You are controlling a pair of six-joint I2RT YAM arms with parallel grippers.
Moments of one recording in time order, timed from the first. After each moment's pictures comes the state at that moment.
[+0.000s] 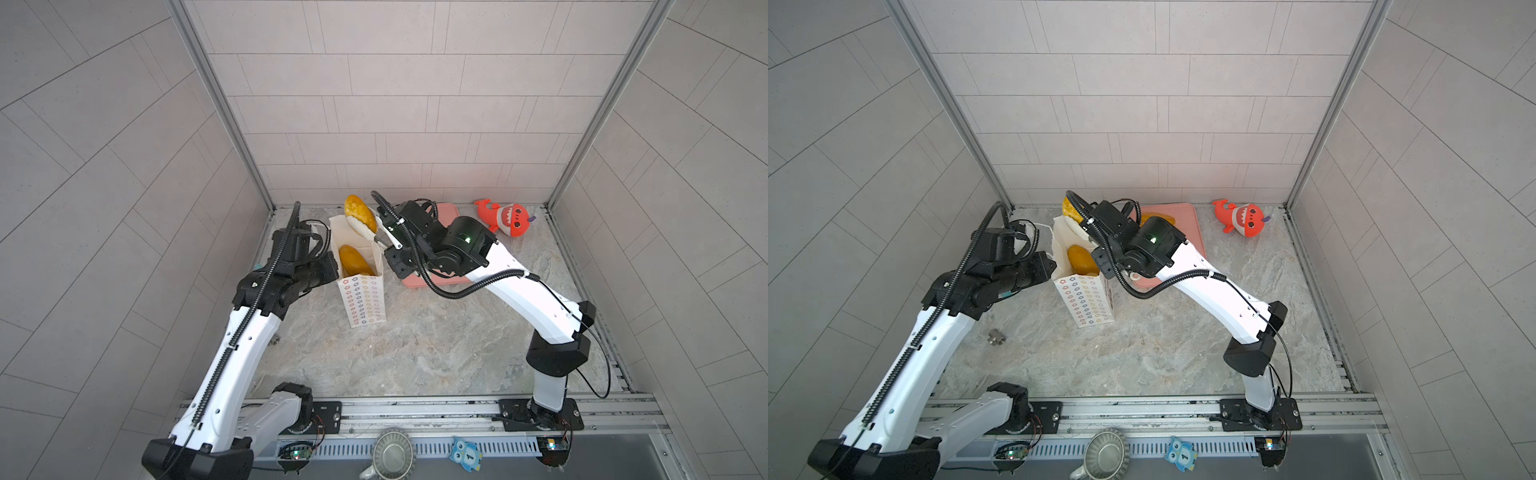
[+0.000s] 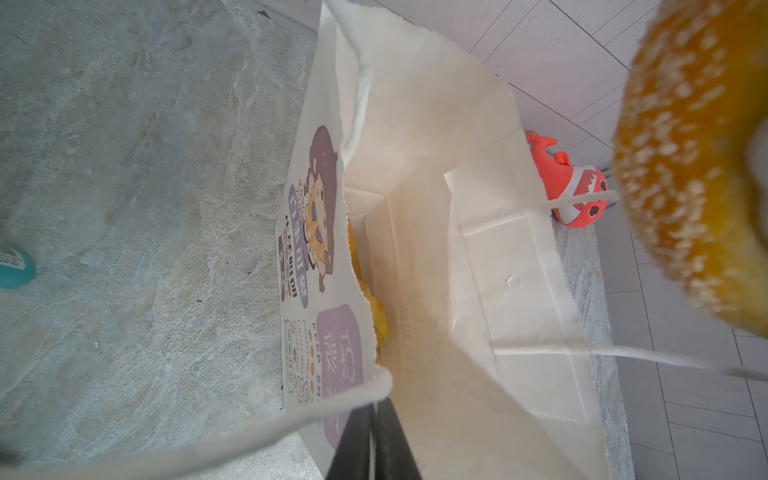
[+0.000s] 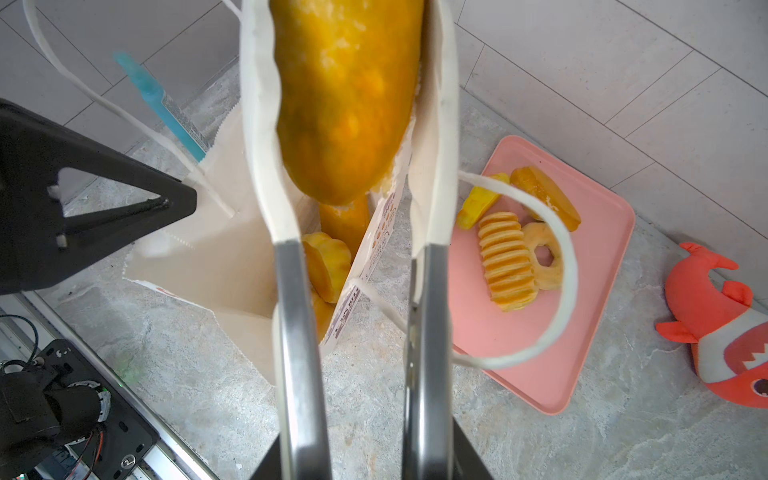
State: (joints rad) left arm -0.20 1.04 1.19 -0.90 0.17 -0.50; right arm 0.97 1.90 2.36 -1.33 0.29 0.24
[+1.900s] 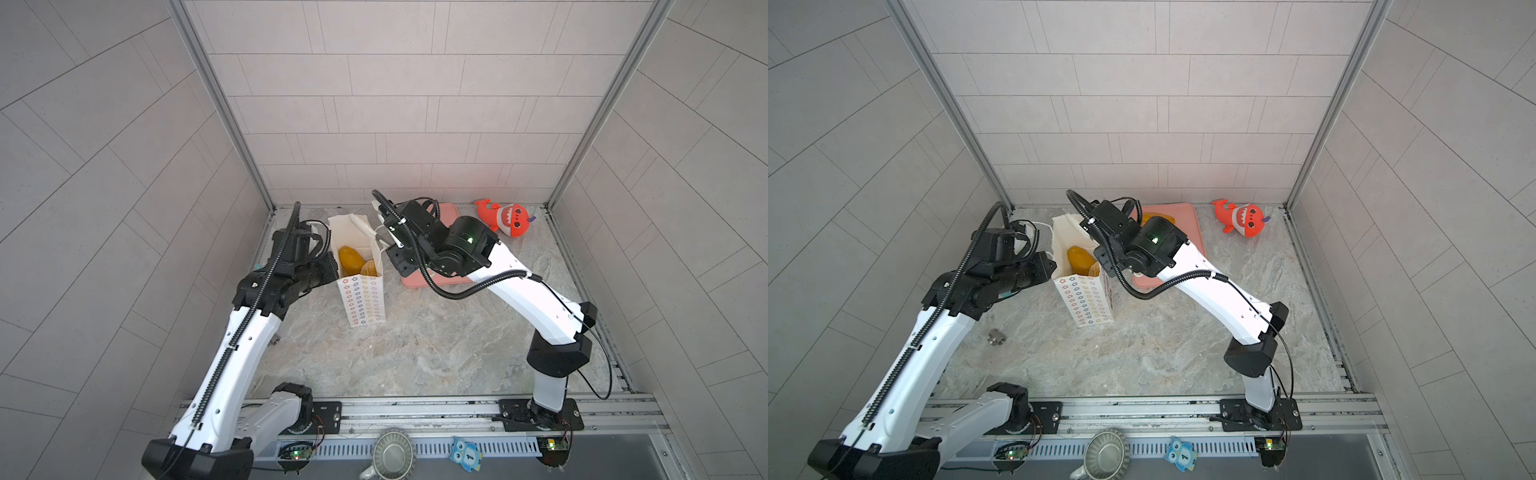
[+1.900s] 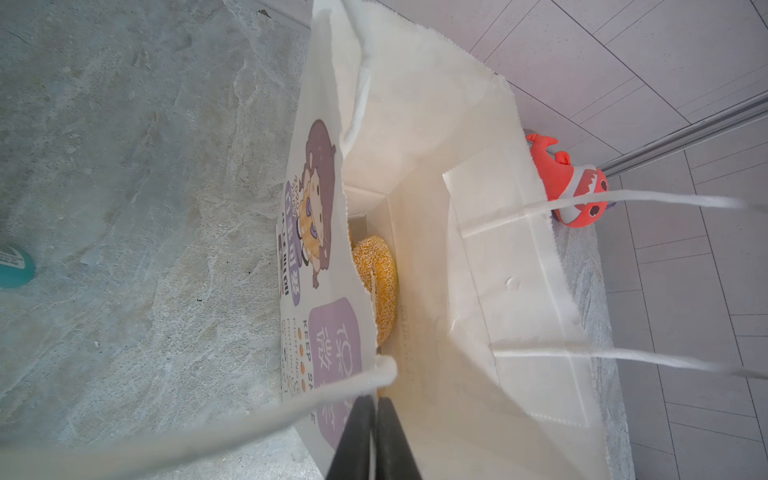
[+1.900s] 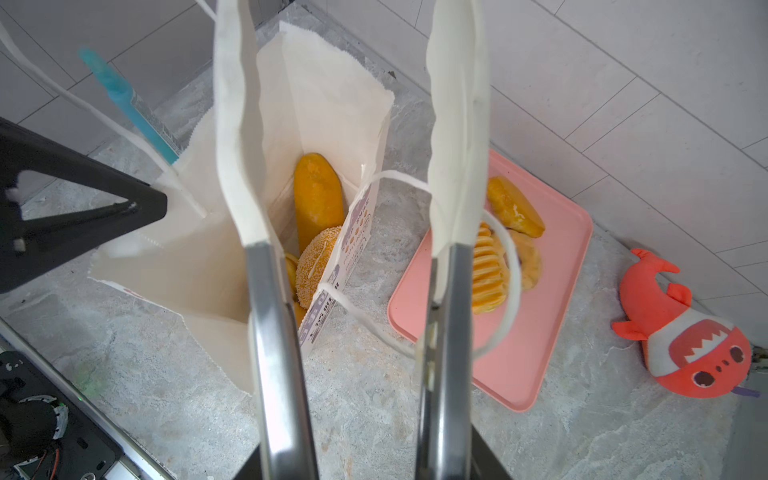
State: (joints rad) left arm -0.20 1.04 1.19 -0.90 0.17 -0.50; right arm 0.98 1.87 2.36 -1.33 0.36 0.21
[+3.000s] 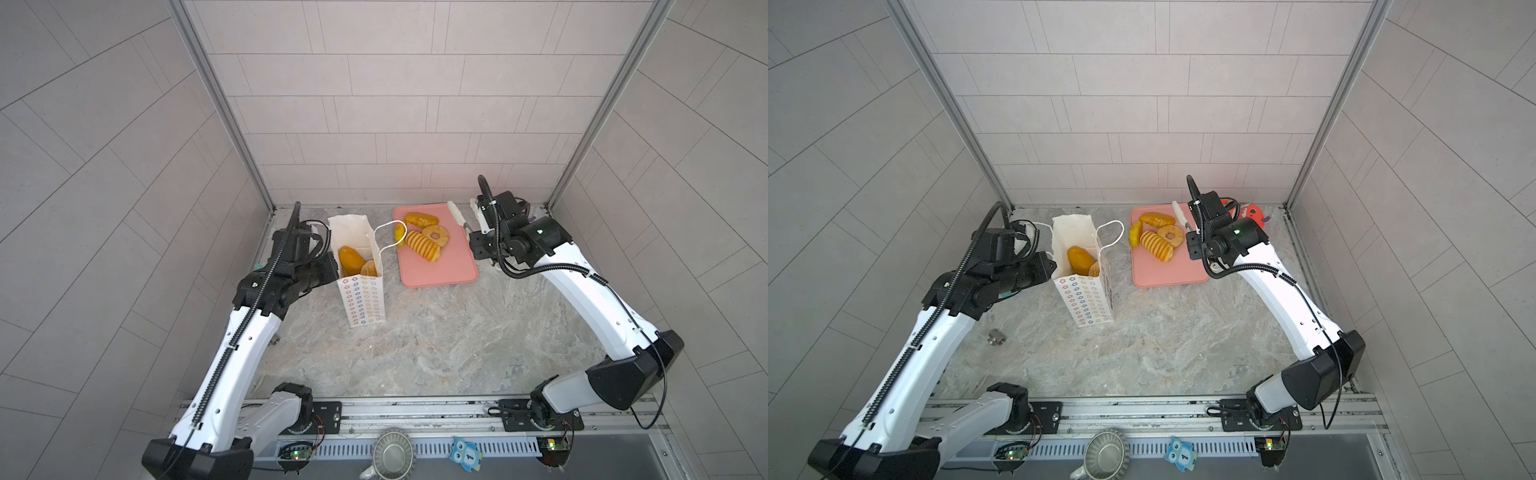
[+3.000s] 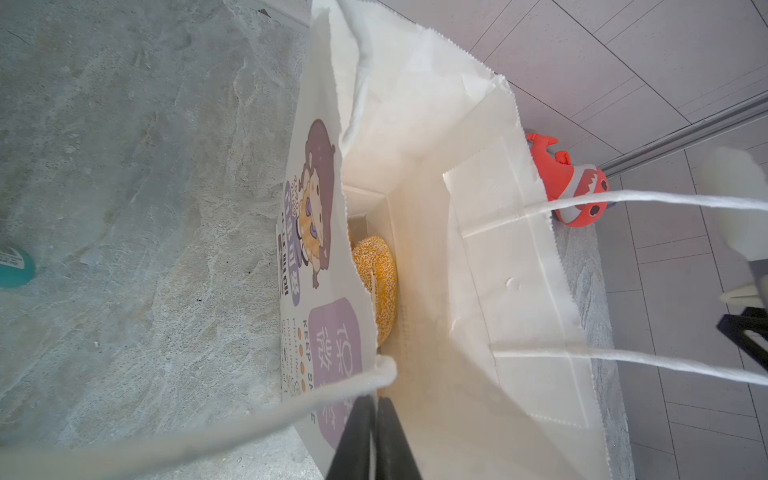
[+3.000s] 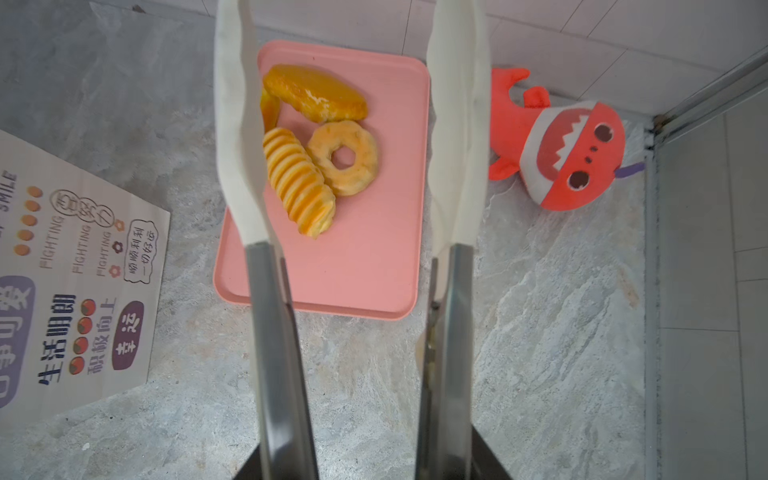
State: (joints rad) left arm -0.20 1.04 1.19 -0.90 0.17 -0.50; right arm 0.43 1.47 1.60 -1.07 0.20 0.21
